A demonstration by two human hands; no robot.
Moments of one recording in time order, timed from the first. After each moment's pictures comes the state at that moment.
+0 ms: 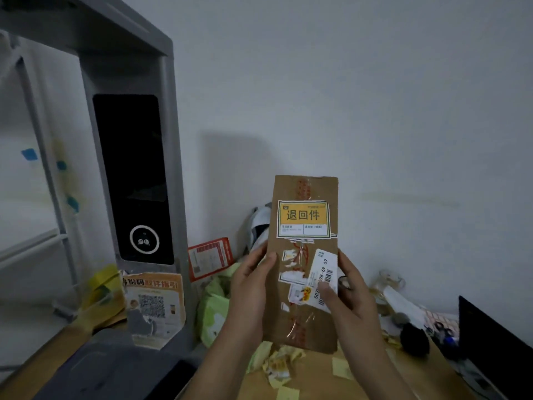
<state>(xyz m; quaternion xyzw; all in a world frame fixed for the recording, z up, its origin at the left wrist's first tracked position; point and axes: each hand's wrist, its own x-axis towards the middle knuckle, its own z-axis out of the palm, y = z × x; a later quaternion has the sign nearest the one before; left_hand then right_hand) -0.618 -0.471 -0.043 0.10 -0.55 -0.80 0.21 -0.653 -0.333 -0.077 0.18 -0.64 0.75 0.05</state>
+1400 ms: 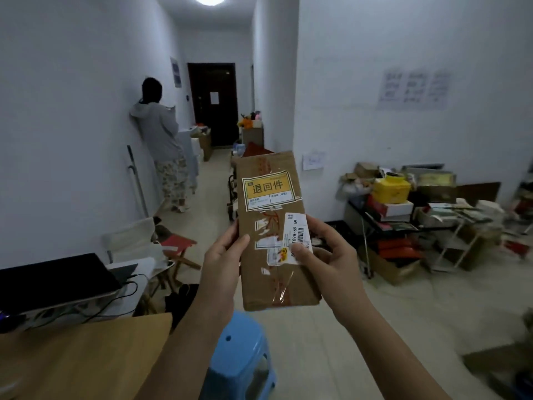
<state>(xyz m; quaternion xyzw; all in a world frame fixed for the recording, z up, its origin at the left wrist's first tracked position) -0.352 -0.130 -0.071 -0.36 -0.49 -0.67 -0.43 -0.192 -0.098 -0.086 -0.33 -0.58 0.50 0.55</state>
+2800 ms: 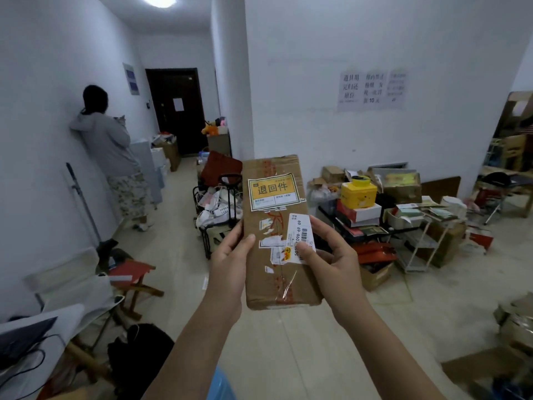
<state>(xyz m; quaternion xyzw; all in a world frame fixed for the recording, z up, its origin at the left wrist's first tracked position) -0.233 0.060 -0.075 -0.37 -0.45 -0.65 -0.49 -0.080 0.063 -0.088 -0.36 -0.53 0.48 0.60</state>
